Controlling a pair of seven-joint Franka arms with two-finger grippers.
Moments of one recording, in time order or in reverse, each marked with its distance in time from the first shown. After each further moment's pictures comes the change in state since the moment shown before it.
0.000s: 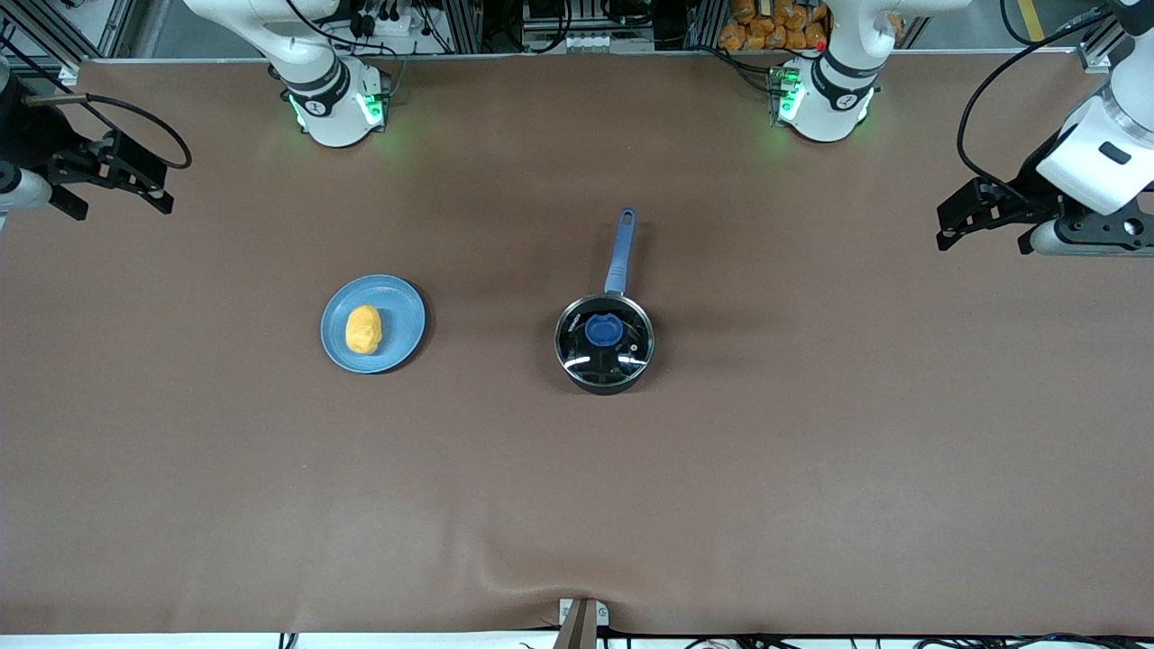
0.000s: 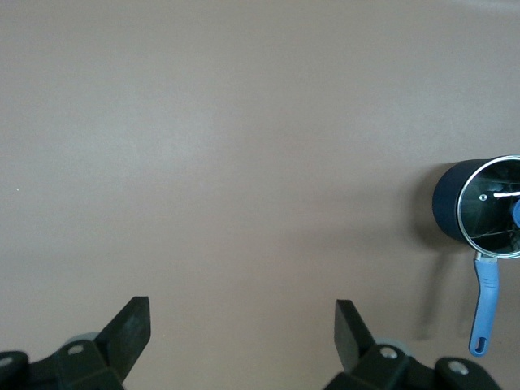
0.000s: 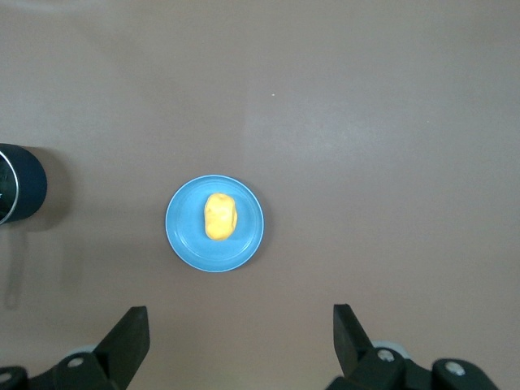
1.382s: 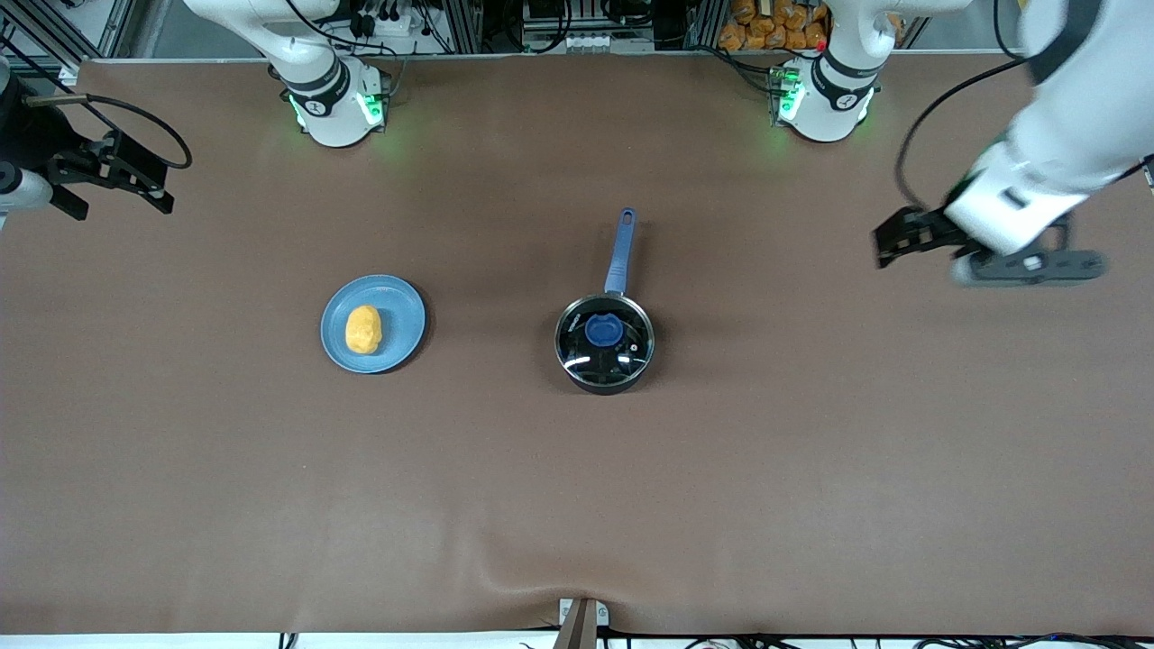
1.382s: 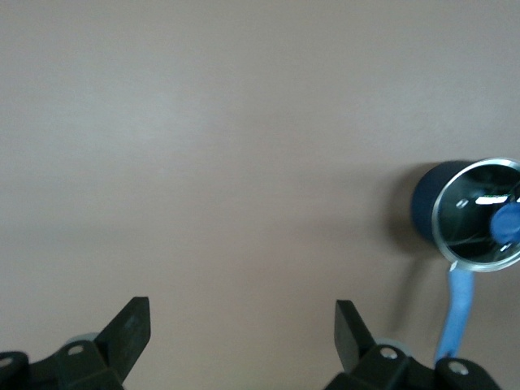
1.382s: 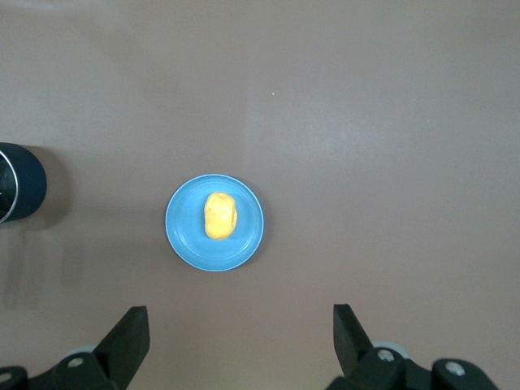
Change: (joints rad) left arm -0.013 0.109 -0.147 -0.007 0.000 0.059 -0.238; right arm 0.000 0.001 0.000 0.000 0.000 -0.002 -0.001
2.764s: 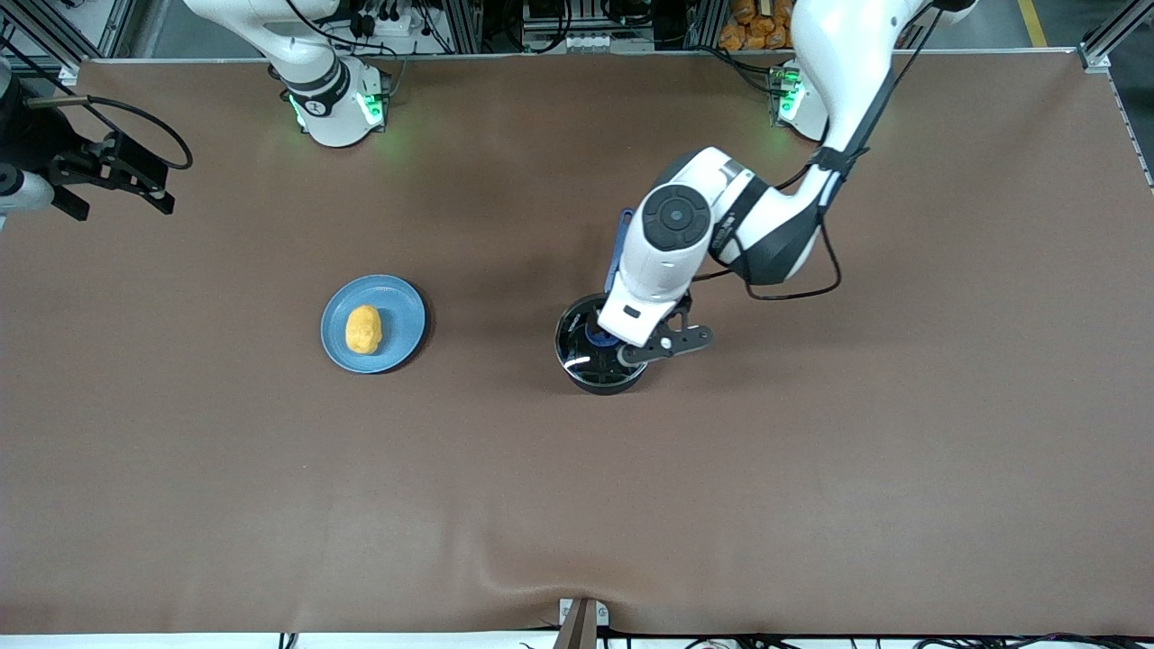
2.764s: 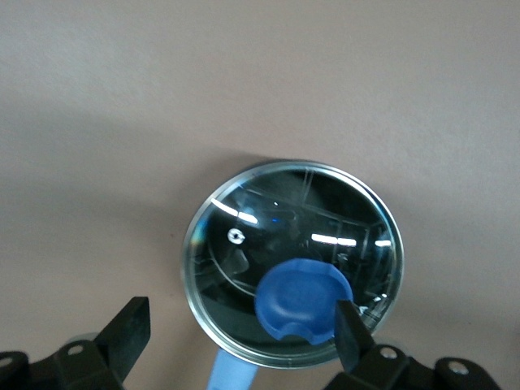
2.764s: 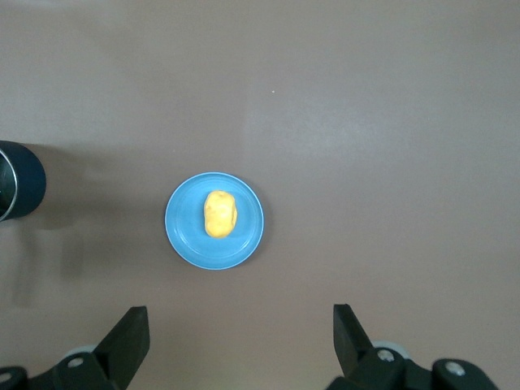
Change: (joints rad) left arm -0.348 0.509 -0.097 0.152 0.083 0.363 -0.662; right arm 0.000 0.002 0.000 0.000 0.000 -0.009 -0.001
